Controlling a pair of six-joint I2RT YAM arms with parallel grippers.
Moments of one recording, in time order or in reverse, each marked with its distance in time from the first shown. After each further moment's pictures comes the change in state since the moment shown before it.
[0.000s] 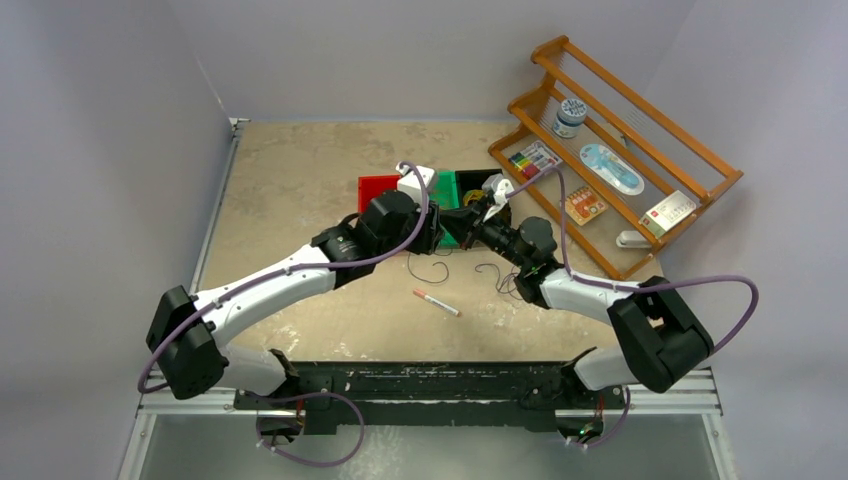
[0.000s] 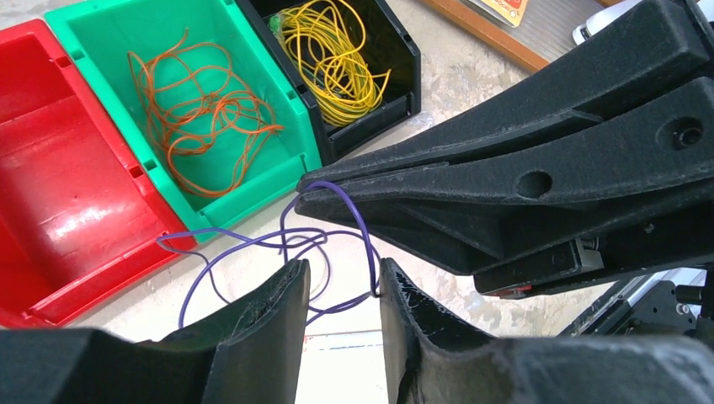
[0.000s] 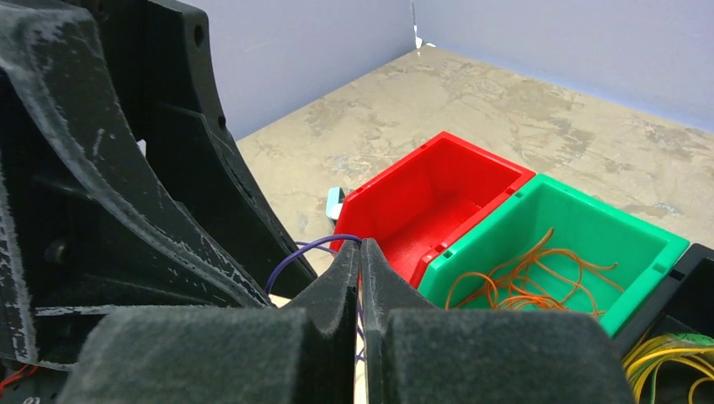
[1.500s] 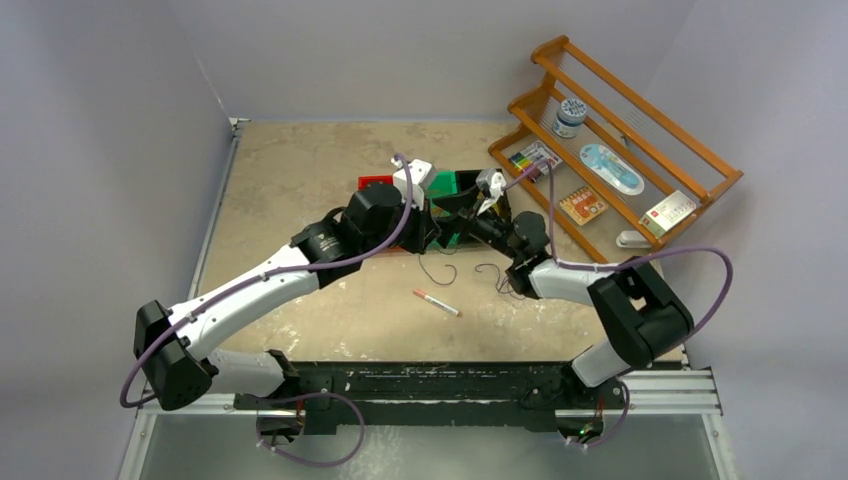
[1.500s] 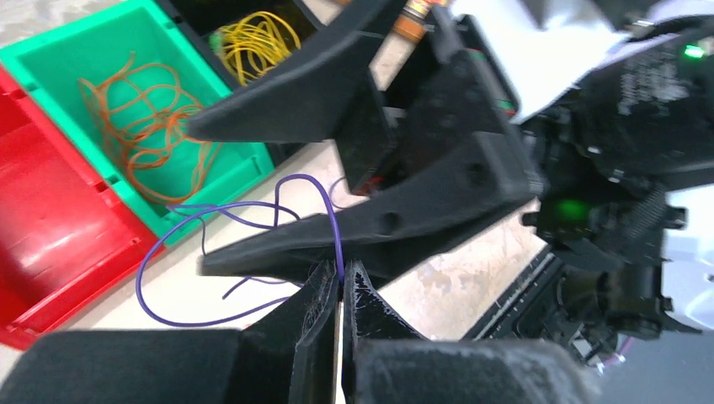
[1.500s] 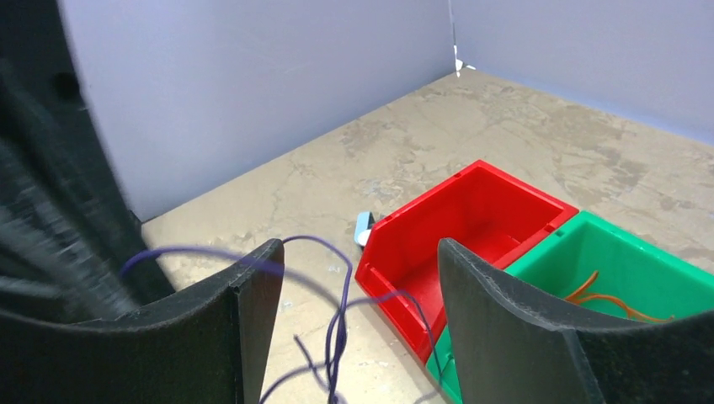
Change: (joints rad) left arm 0.002 -0.078 0.070 -0.100 0.108 0.020; right arm 0.002 0.109 0.051 0.141 -0.079 0.075
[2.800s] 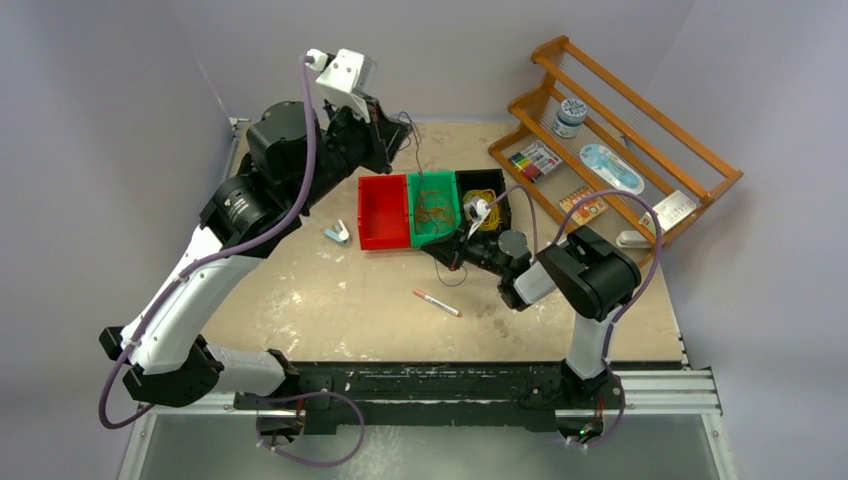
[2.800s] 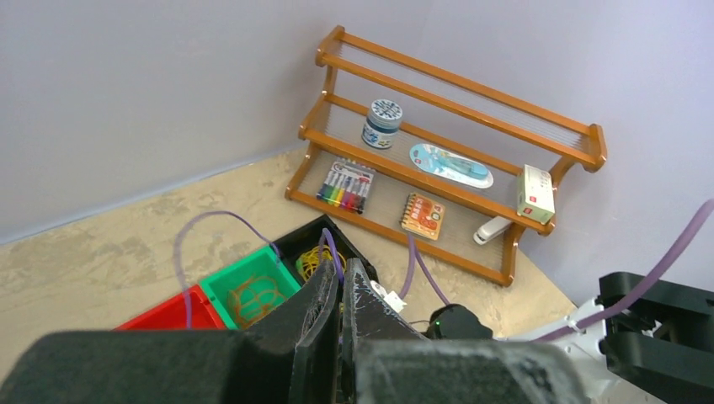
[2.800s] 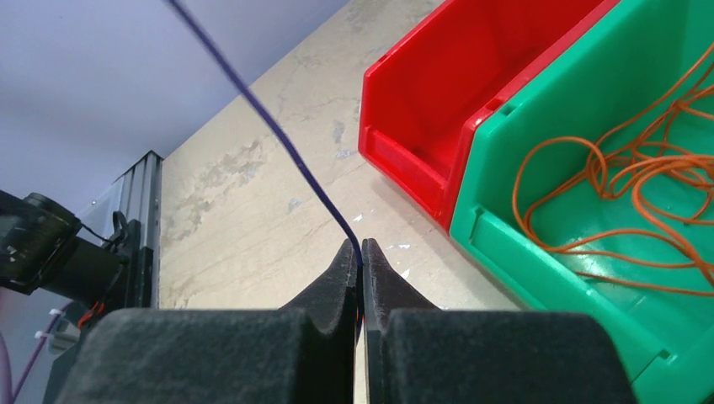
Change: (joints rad) left arm 0.062 0.040 0.693 -0.252 -0.094 0.166; right arm 0.000 0.364 -0.067 0.223 -0.053 0.153
